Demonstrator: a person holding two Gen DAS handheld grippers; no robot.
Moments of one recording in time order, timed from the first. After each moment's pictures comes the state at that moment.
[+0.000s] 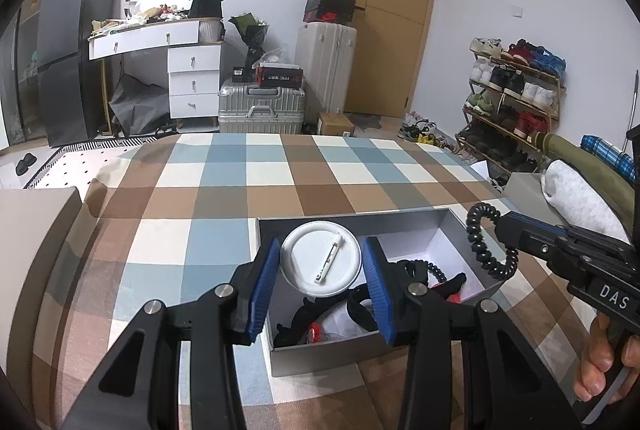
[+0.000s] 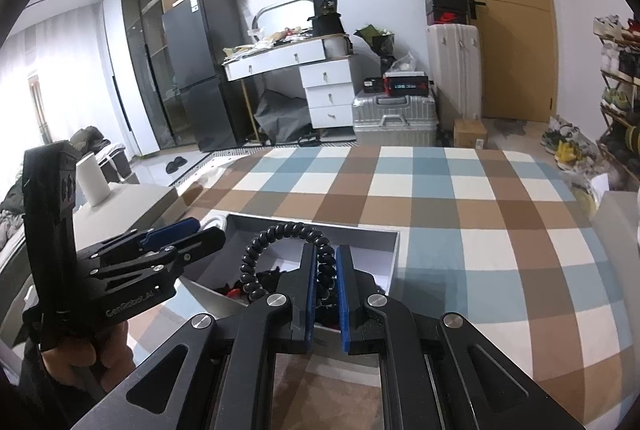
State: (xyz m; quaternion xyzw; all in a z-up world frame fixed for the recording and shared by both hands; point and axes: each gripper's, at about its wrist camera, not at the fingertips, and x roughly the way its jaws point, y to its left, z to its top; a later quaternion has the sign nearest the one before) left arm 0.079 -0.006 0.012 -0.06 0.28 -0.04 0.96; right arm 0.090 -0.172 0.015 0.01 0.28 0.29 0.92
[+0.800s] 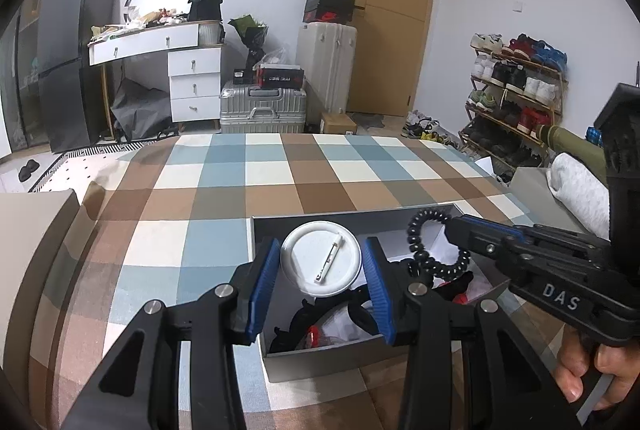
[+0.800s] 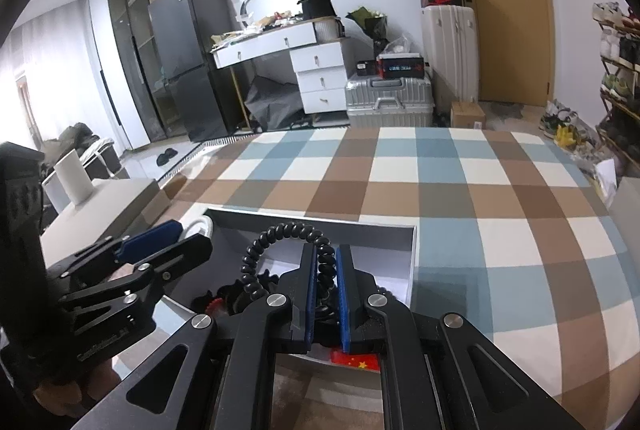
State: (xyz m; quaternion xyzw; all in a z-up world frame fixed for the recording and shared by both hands) left arm 0.083 -0.012 0.011 -0.05 0.28 -0.04 0.96; right arm 0.119 -0.147 -0.007 0.01 0.31 0.28 0.91
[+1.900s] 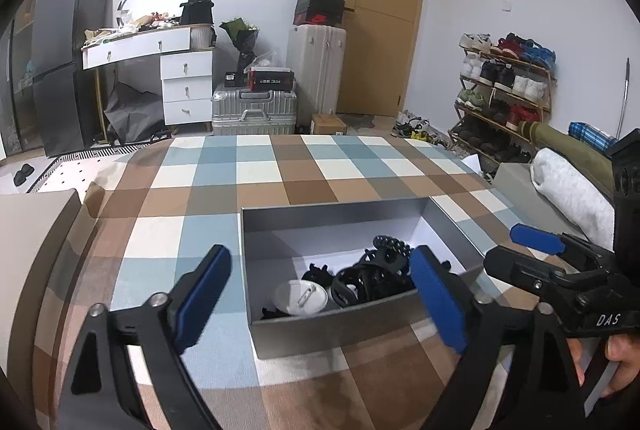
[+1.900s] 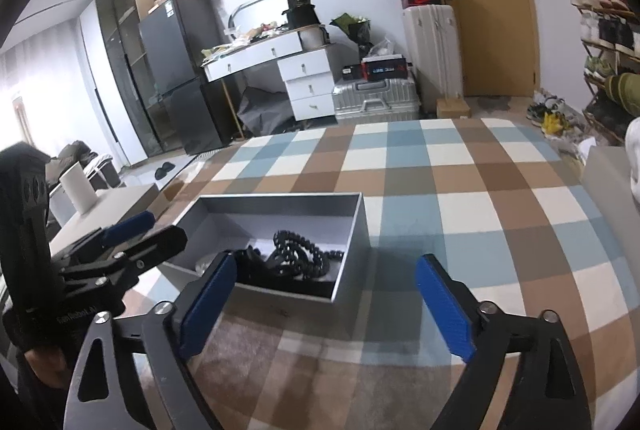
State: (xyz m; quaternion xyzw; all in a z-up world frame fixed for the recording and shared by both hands) left arm 0.066 -0.019 0.017 -0.04 0.27 -0.05 0.96; right arm 0.092 -0.196 -0.010 0.04 0.30 0.27 0.92
